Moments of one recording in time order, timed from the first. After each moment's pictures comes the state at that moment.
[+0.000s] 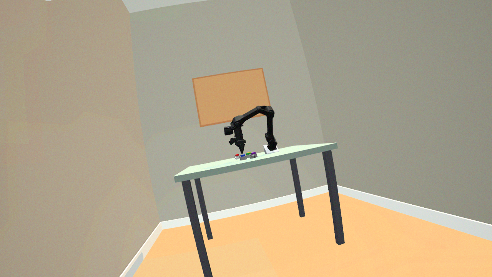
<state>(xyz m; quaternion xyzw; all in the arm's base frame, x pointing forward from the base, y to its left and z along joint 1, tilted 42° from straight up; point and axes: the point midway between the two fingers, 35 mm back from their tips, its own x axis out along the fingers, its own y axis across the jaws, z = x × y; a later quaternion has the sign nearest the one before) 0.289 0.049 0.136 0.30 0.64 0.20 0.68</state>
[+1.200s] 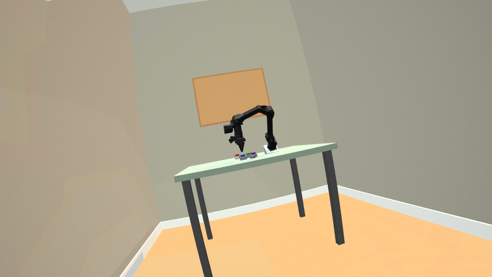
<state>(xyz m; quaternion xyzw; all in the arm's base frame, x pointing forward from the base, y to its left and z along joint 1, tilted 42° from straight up) 0.286 0.041 0.145 0.30 0.64 0.20 0.68</state>
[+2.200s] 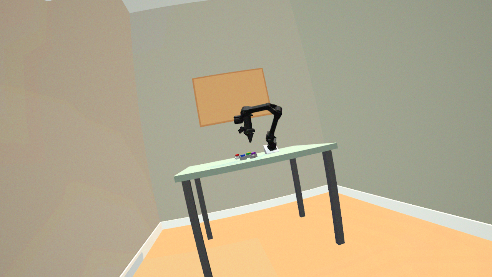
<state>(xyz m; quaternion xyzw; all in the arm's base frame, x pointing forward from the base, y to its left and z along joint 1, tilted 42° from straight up) 0.194 -0.013 0.161 0.30 0.63 0.18 0.69</state>
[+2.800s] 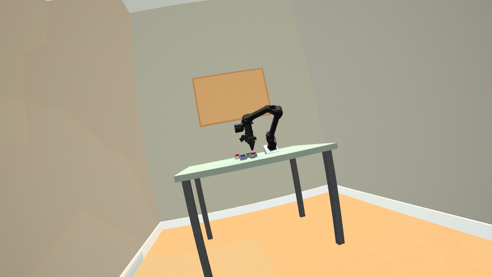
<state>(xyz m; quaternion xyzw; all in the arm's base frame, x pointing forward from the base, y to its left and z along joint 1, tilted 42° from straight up) 0.197 0.027 0.115 0.30 0.64 0.20 0.68</state>
